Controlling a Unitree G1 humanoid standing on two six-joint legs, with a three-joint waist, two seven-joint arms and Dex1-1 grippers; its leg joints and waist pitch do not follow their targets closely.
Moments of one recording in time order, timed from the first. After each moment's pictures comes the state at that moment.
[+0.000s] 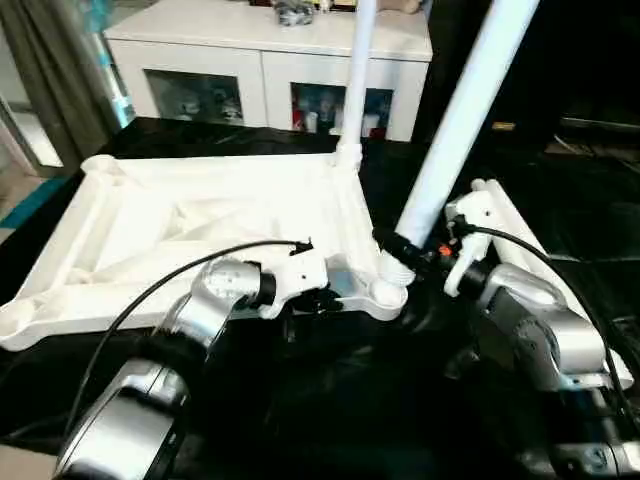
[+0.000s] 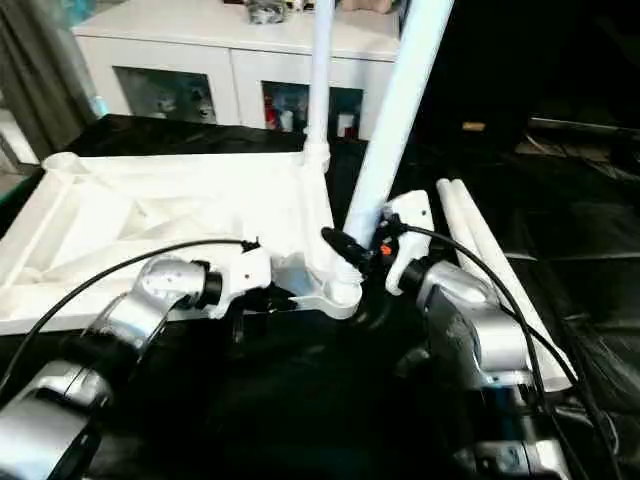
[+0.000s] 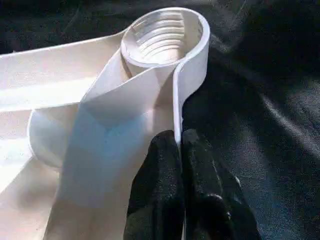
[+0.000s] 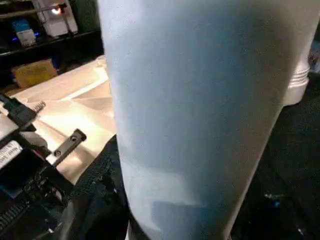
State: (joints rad) left arm -0.63 0.25 -0.31 0.72 0.18 -0.15 -1.08; right arm -0.38 -0.30 0.01 0.13 0.38 0.42 0.69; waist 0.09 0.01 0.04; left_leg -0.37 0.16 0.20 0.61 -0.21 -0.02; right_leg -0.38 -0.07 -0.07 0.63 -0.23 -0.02
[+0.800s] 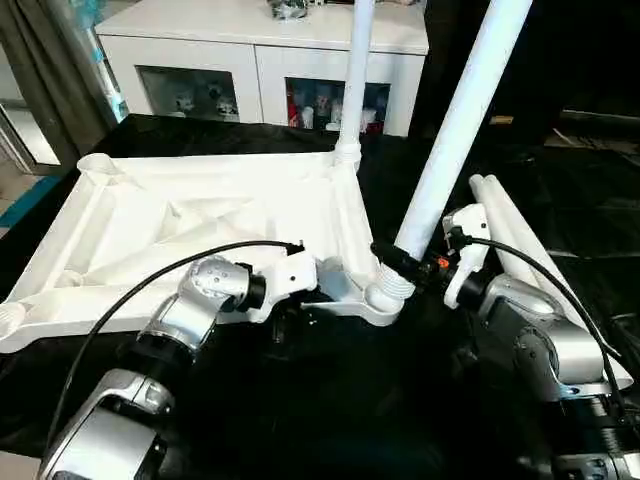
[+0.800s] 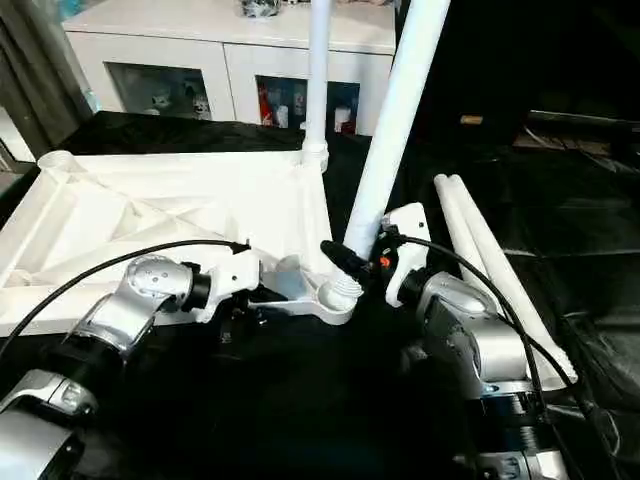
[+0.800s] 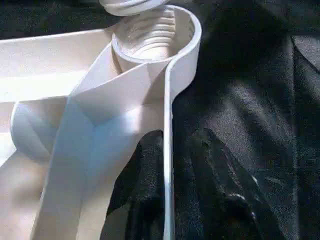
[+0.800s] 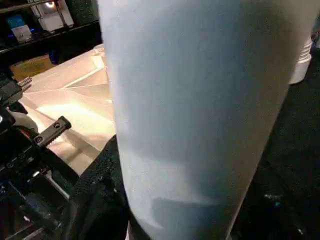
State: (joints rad) left arm -0.62 0.31 -0.30 0.67 0.11 -0.09 -1.19; right arm -0.33 -0.29 0.01 0.12 0.38 0.43 0.68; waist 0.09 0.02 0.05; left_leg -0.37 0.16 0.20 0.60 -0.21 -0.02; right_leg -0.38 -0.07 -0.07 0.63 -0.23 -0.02
